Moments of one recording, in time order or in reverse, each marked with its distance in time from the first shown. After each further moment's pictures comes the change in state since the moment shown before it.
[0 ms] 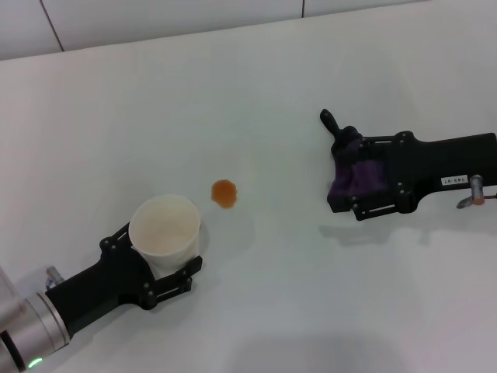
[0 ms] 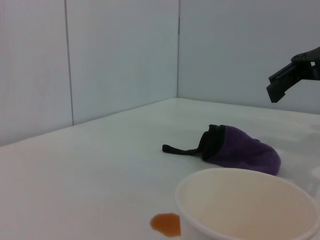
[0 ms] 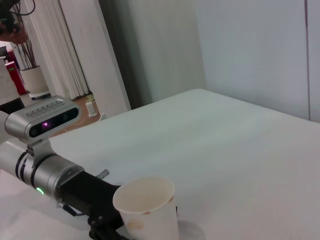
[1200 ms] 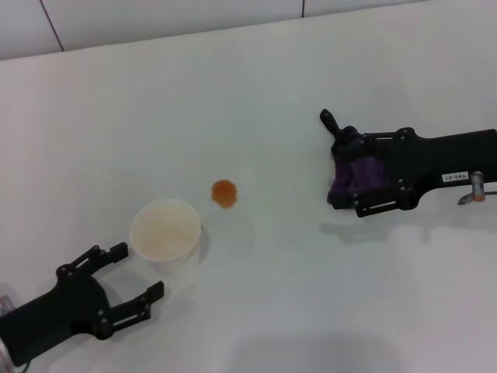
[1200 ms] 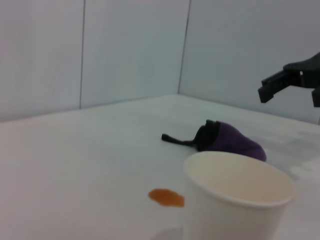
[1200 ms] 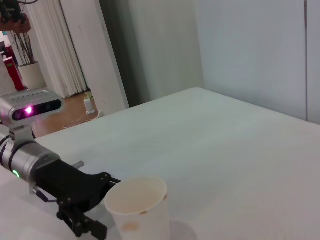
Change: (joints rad) left arm 0.167 0.043 -0.008 0.233 0.126 0.078 -0.256; right arm 0.001 -0.003 -0.004 -0.012 -0.001 0.006 0.001
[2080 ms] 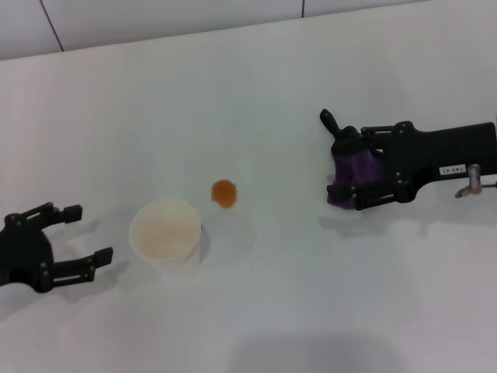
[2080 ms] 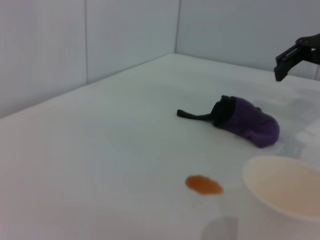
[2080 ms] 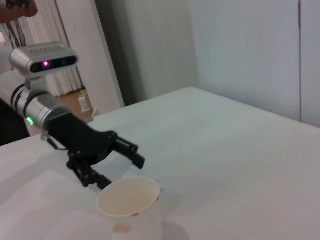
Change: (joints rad) left arm -0.091 0.073 -0.205 0.308 0.395 0.088 -0.360; right arm 0.012 -0.006 -0.010 -0.011 -0.003 0.020 0.017
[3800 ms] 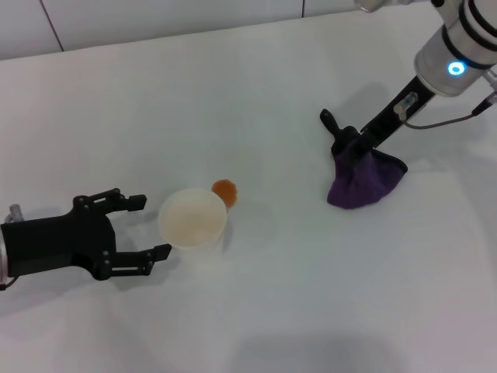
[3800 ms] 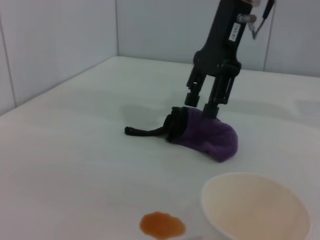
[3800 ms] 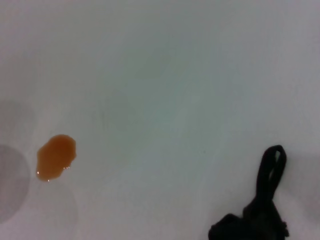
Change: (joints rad) left arm -0.120 -0.075 0.005 0.002 0.116 0.004 0.021; right arm 0.463 0.007 -0.139 -0.010 -0.832 0.067 1.044
